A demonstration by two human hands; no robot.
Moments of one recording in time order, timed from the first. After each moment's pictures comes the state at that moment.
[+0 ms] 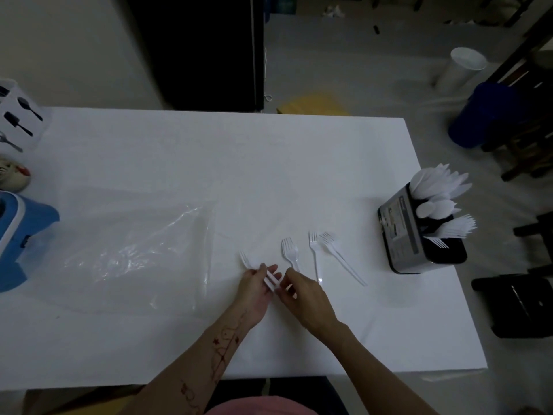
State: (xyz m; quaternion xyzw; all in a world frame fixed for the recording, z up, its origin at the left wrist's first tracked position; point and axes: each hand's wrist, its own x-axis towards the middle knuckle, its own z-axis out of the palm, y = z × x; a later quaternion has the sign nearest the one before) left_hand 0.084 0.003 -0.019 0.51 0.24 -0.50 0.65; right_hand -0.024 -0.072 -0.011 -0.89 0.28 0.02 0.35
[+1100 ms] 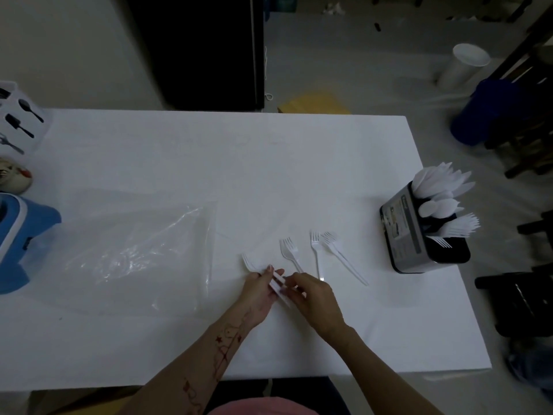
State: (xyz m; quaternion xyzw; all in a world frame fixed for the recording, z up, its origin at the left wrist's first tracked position) left_hand 0.085 0.001 -0.019 0.53 0.24 -0.51 0.63; right_hand -0.037 -0.080 -0.031 -0.89 0.27 -0.06 0.36
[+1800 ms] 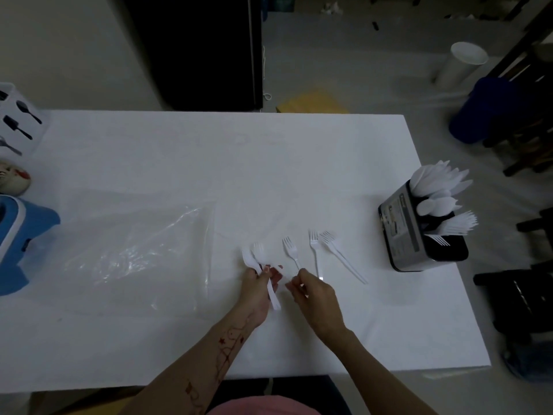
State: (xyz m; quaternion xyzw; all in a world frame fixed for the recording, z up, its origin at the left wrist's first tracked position) left_hand 0.079 0.002 -0.019 0.58 0.18 -0.47 0.64; right_hand -0.043 -0.076 -0.039 -0.88 0.30 -0.10 0.35
